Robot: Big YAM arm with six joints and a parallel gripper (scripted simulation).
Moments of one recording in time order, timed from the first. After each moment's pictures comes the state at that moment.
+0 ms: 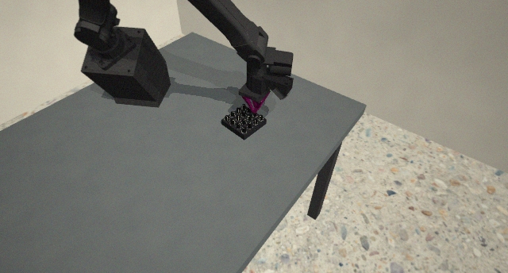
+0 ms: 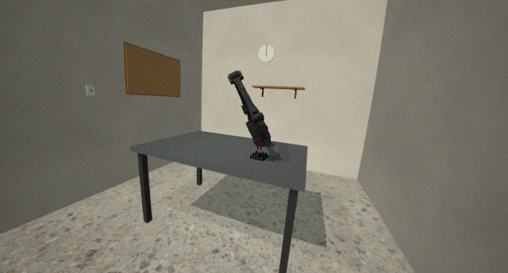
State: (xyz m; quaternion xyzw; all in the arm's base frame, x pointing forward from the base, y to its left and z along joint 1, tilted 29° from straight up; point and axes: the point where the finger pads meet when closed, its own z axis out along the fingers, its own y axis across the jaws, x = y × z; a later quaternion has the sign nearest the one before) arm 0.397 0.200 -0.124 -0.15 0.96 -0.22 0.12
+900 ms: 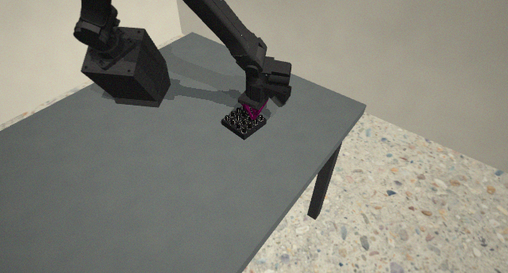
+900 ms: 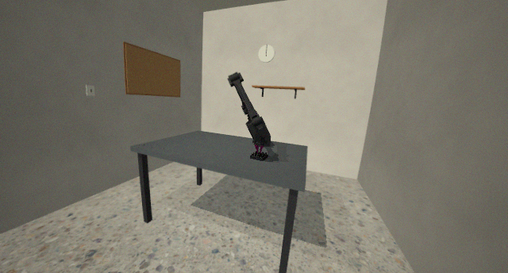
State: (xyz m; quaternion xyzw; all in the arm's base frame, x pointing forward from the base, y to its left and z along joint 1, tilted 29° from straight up) arm 0.405 0.188 -0.149 -0.16 0.96 -0.22 0.12
